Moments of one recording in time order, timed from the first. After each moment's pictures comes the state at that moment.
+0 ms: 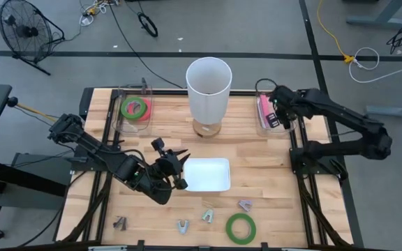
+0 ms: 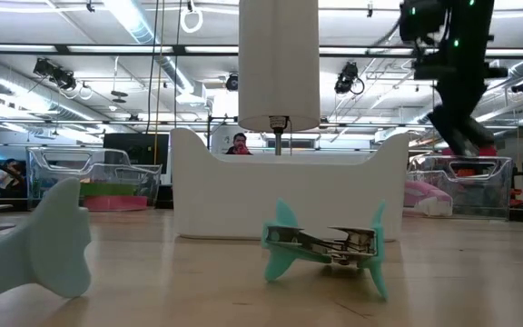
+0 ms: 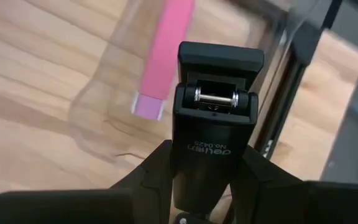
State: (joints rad) left arm -0.54 1.54 1.36 -0.61 -1.14 -0.38; right arm -0.58 1.09 1.06 -1.32 0.31 0.51
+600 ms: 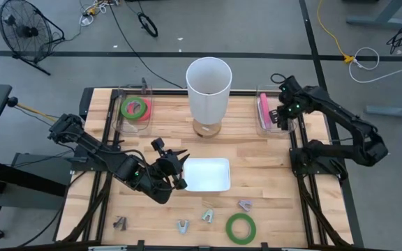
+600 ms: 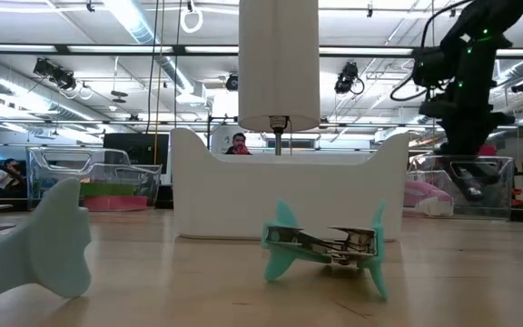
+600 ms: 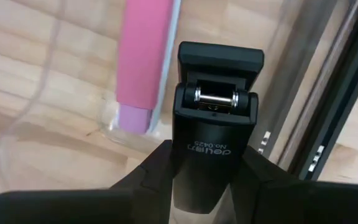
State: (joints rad) left arm -0.54 1.54 1.36 -0.64 -1.12 -0.41; right arm -1.00 1.11 0.85 -1.08 0.01 0.22
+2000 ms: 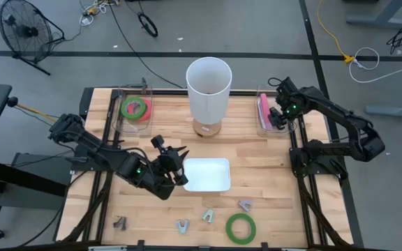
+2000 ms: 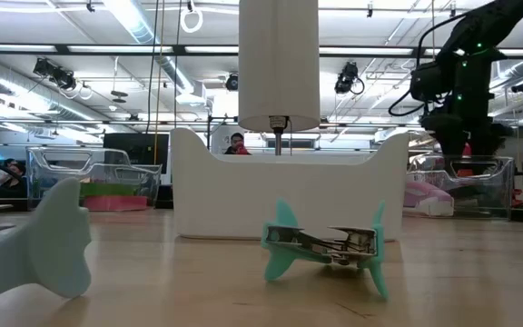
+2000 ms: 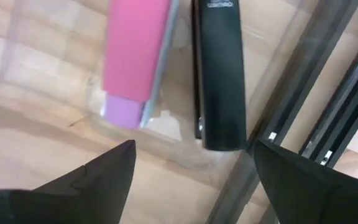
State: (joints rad) left arm -0.51 1.54 1.36 -0.68 -1.12 -0.44; right arm -1.02 1.18 0.81 -1.04 0.00 0.15
